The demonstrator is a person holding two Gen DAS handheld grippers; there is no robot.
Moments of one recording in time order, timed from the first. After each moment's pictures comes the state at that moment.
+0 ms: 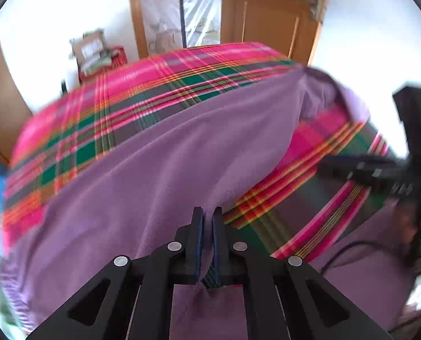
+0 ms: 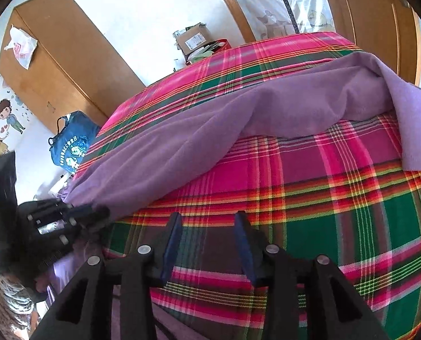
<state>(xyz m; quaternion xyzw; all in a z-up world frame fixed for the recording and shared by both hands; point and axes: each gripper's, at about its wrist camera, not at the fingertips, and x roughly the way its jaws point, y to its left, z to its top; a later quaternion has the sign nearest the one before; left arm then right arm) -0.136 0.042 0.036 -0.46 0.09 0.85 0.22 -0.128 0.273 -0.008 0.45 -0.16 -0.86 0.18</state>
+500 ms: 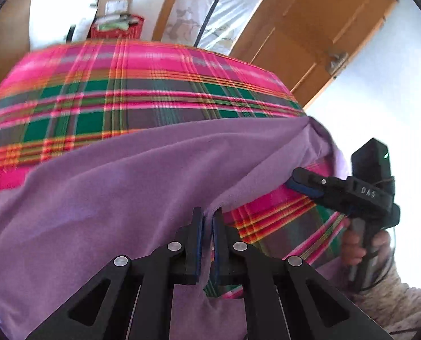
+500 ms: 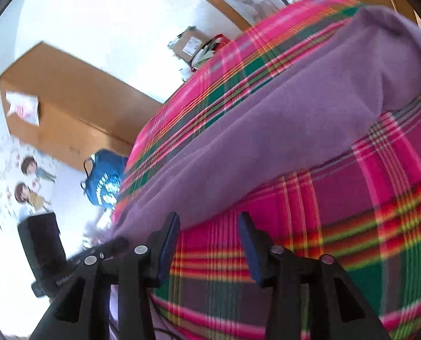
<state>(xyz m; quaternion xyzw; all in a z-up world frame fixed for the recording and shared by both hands) -0.168 -0.011 0.035 -0.50 -0.11 0.82 0.25 -0.187 0.290 -0.025 0.46 -0.34 -0.79 0.24</state>
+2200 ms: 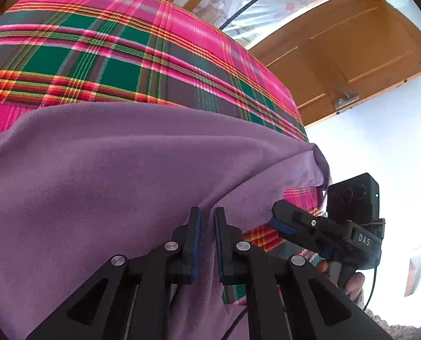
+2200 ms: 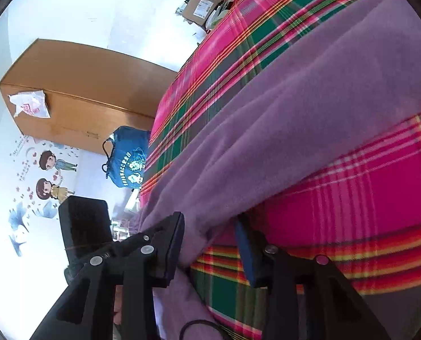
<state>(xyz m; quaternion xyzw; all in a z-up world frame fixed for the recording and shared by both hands) -0.192 -0.050 -0.011 -0.53 -0.25 0.77 0.25 -0.203 0.231 -0.037 0.51 -0.37 -0.72 0.30</state>
